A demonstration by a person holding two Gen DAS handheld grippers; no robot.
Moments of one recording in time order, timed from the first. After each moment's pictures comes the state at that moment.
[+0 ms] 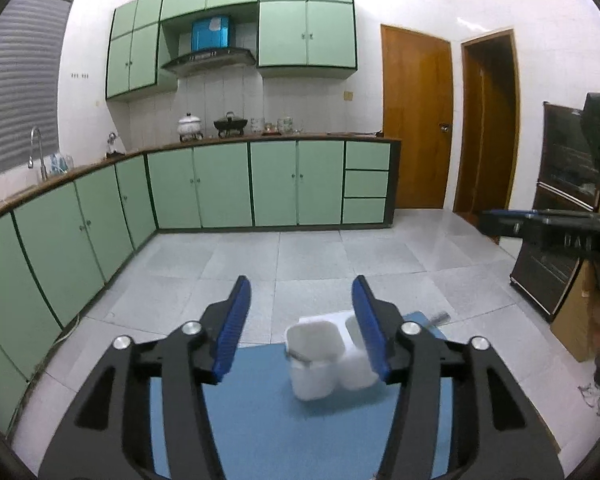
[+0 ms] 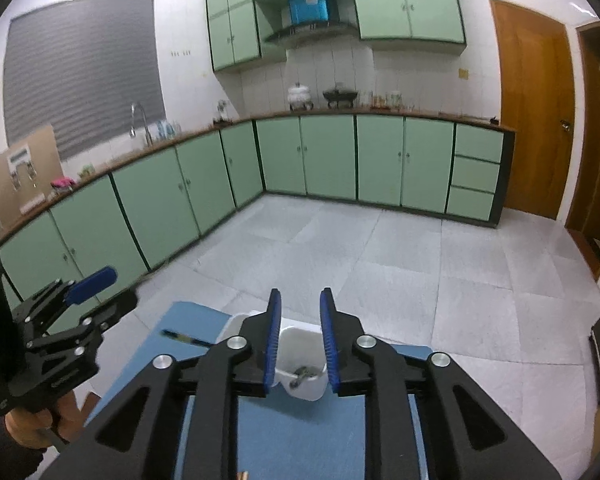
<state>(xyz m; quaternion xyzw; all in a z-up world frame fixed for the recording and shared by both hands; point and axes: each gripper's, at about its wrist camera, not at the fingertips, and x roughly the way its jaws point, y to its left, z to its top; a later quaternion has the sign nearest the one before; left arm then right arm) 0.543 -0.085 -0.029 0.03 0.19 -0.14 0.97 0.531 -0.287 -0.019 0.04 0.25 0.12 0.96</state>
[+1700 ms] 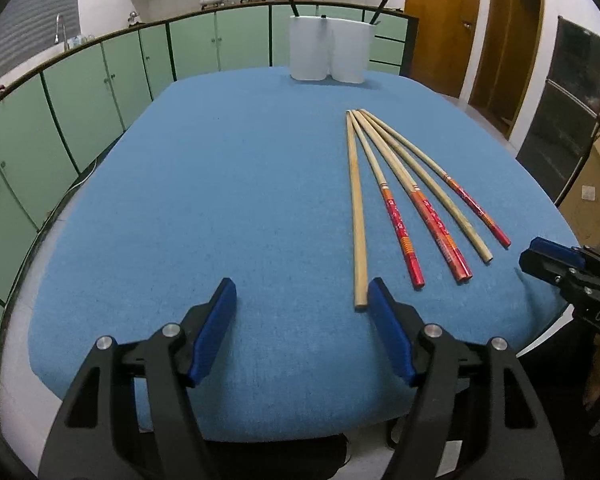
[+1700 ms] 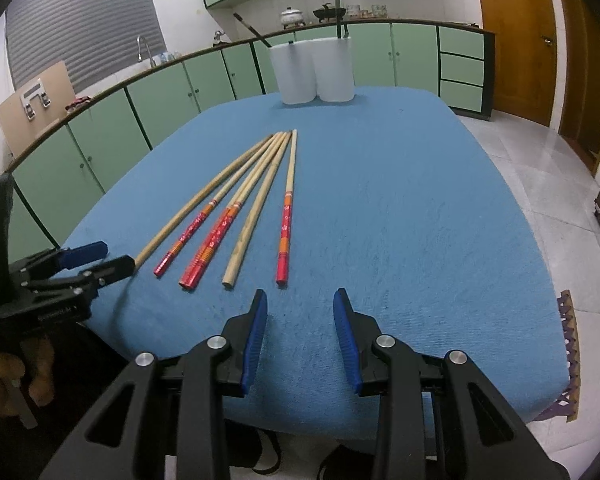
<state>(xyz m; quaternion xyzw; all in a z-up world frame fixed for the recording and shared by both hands) 0.296 -0.043 -0.277 0.04 0.41 -0.10 0.91 0.238 -0.234 -0.300 0.06 0.38 0.11 0.92</state>
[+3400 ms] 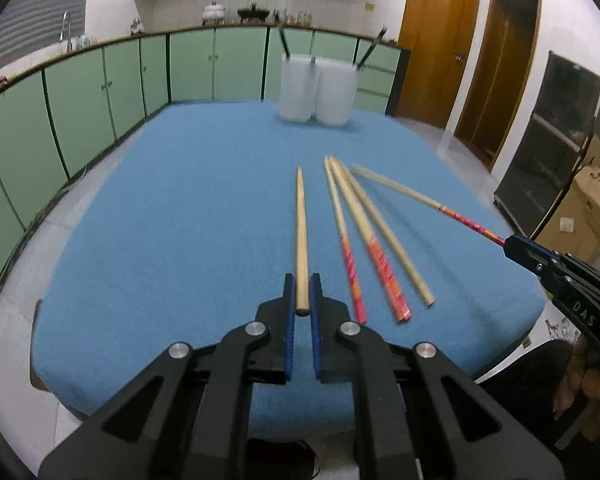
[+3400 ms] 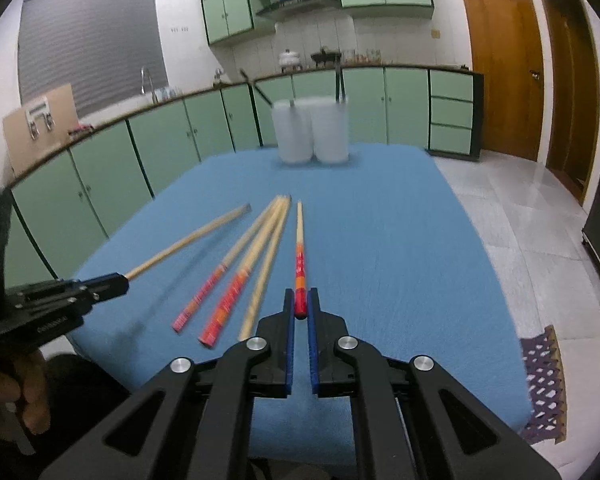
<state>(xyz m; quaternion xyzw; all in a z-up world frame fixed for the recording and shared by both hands) 0.280 -0.044 -0.229 -0.01 0.36 -0.12 0.93 0.225 -0.237 -0.237 0.06 0.28 0.09 0.95</state>
